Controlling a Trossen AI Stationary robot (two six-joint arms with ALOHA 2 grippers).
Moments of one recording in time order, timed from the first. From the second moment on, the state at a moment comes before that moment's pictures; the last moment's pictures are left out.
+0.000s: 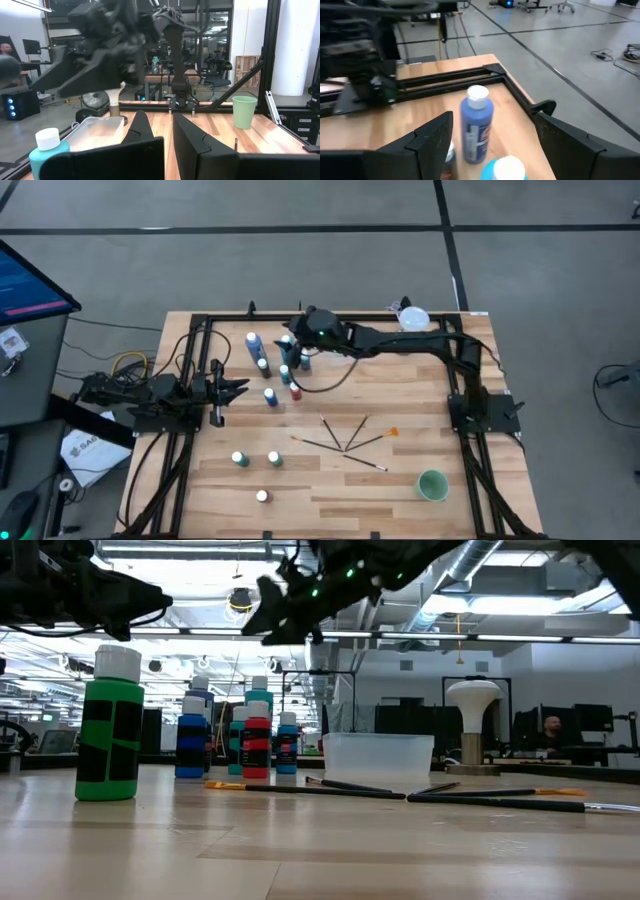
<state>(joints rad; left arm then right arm) -0.17 0.01 0.01 0.17 -0.31 0.07 -0.23 2.03 1.60 0.10 0.12 0.00</state>
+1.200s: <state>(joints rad) -0.17 0.01 0.01 0.17 -0.31 0.07 -0.27 2.15 1.62 0.06 0.12 0.05</state>
